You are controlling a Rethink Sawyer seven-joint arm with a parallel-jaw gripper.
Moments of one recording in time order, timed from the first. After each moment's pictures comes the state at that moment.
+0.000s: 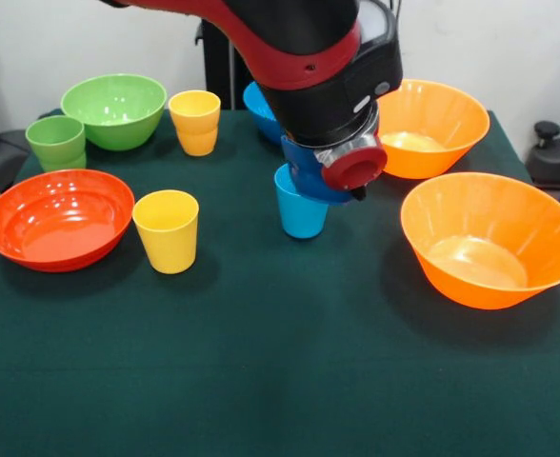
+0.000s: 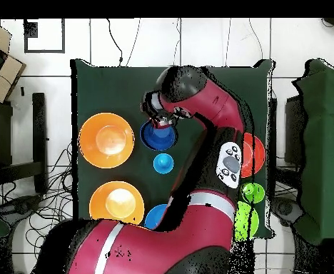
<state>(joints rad) -0.12 -0.33 -0.27 1.16 0.53 1.20 2.53</state>
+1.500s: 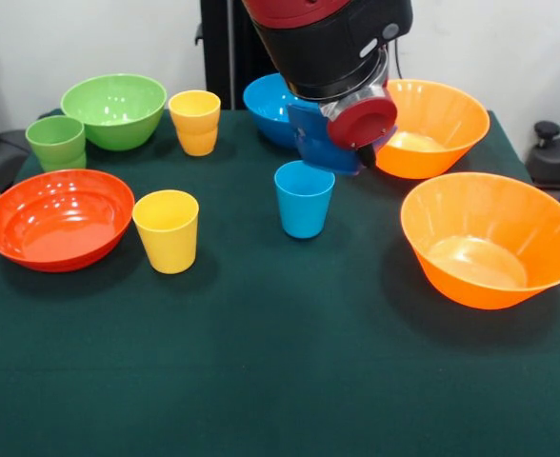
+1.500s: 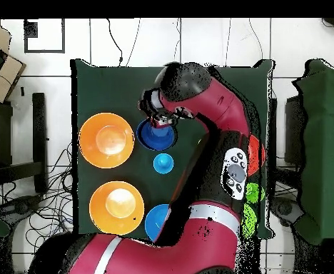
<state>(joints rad) -0.12 -0.40 -0.27 1.20 0.55 1.22 2.53</state>
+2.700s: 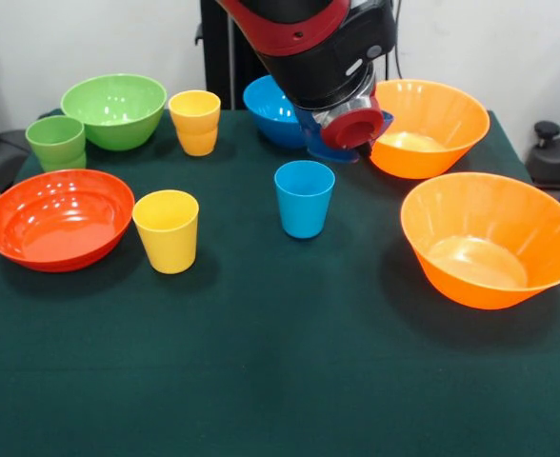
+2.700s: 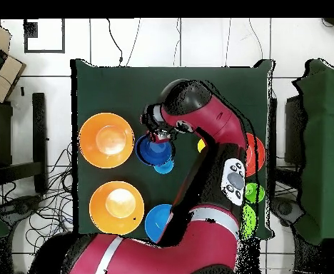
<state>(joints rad) -0.12 -0.41 -0.27 1.32 0.57 1.22 2.53</state>
